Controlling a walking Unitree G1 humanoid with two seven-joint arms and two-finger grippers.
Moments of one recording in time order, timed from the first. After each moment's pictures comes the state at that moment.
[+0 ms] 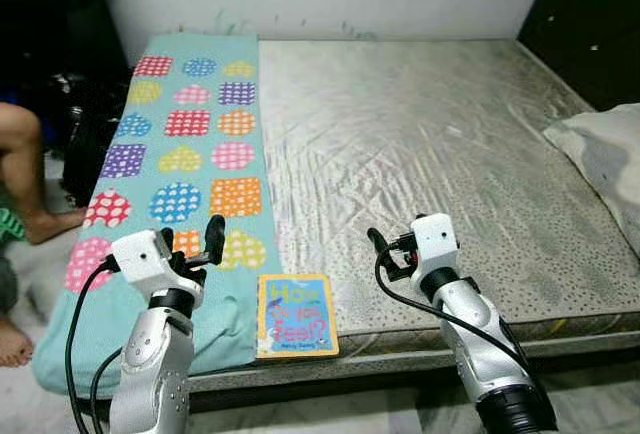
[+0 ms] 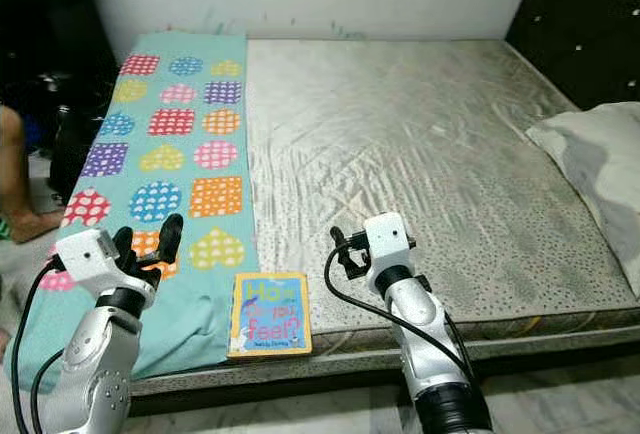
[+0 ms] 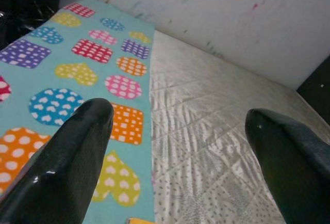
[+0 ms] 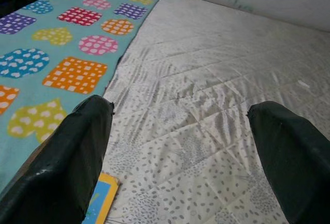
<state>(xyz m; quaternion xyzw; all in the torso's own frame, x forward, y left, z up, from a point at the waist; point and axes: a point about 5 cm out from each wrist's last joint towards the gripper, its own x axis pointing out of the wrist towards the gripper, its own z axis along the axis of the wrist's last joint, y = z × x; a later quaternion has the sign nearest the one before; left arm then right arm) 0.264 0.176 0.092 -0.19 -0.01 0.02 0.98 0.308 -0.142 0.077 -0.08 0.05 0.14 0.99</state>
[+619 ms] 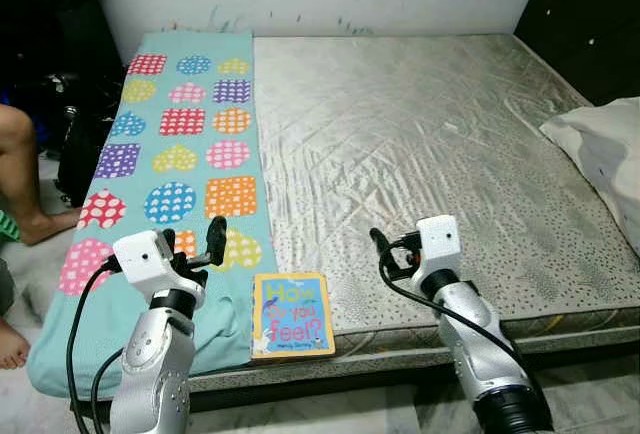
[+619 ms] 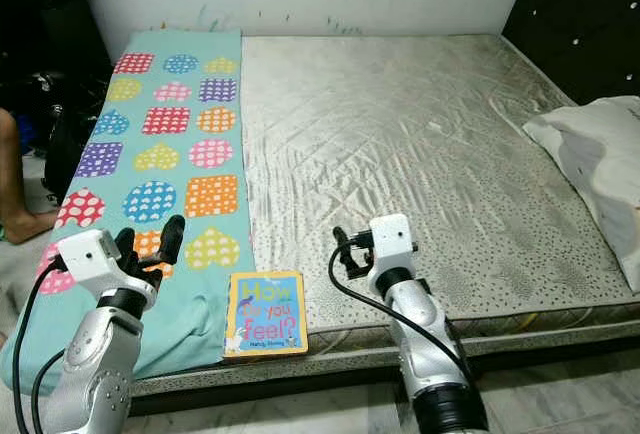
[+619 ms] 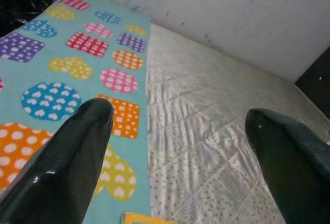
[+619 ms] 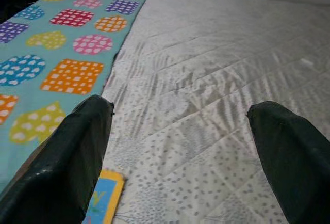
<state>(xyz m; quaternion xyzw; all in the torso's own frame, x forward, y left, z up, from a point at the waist) 0.261 0.177 0.088 -0.18 0.00 0.02 0.98 0.308 -0.143 0.072 -0.03 0.07 0.12 0.99</state>
